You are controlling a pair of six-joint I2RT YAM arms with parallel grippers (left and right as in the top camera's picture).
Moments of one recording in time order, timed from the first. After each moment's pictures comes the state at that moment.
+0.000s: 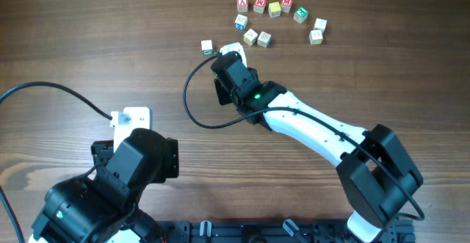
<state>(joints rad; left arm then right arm) -0.67 0.83 1.18 -1.40 -0.45 -0.55 0.76 1.85 1.26 -0.28 0.24 0.37</state>
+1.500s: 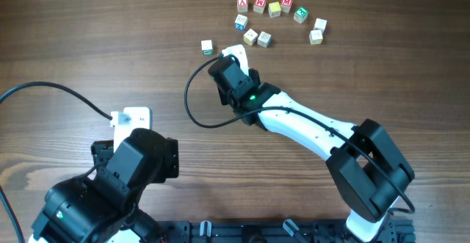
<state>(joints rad) -0.67 0.83 1.18 -1.40 -0.45 -0.55 0.77 1.90 1.26 -0.27 0.37 0.38</state>
